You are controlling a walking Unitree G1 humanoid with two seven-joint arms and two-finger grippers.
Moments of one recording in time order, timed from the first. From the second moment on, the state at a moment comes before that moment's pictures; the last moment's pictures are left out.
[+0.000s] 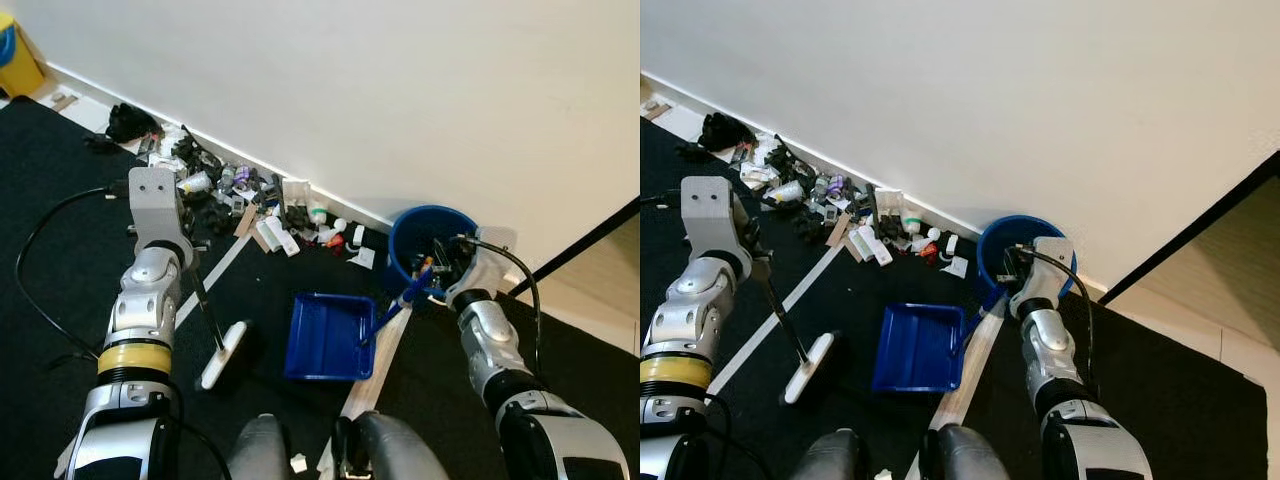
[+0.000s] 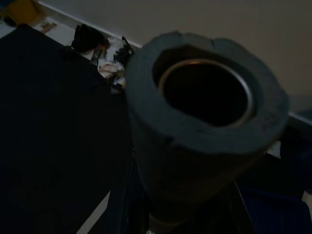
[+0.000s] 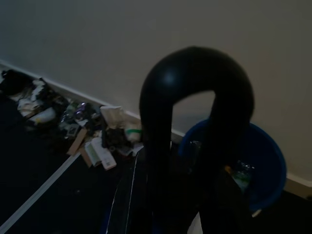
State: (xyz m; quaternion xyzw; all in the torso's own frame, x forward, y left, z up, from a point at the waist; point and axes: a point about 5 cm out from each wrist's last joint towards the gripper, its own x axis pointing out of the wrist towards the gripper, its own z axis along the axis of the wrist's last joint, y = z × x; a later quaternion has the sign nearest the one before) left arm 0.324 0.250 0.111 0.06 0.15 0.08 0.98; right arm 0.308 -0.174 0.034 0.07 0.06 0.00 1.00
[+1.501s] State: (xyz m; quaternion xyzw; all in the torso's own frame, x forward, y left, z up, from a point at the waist) left arm 0.345 0.237 0.118 0.18 0.10 0.02 0.98; right arm 0.278 -0.207 0.011 0.10 0.08 -0.10 0.99
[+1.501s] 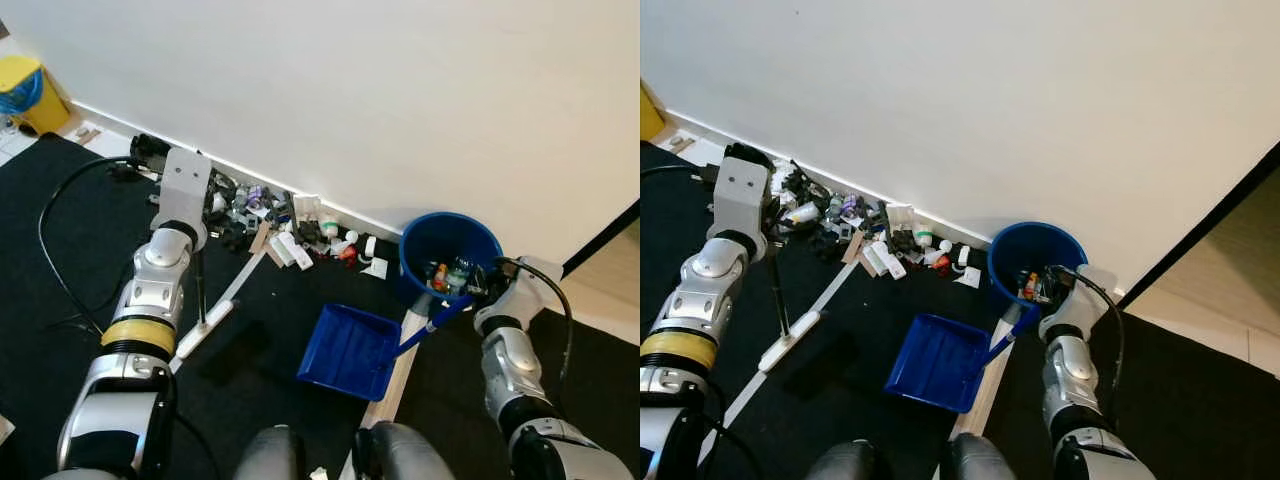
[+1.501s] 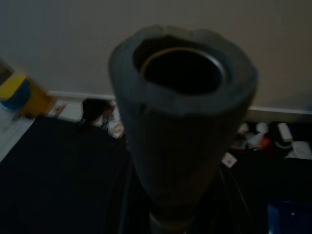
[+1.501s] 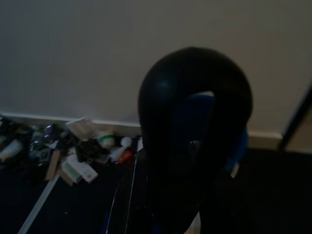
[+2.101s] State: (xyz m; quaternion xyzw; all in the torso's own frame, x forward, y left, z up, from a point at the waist) left arm 0.354 0.229 0.130 0.19 0.07 0.00 0.98; right arm 0.272 -0.216 0.010 0.09 0.08 -0.12 0.99
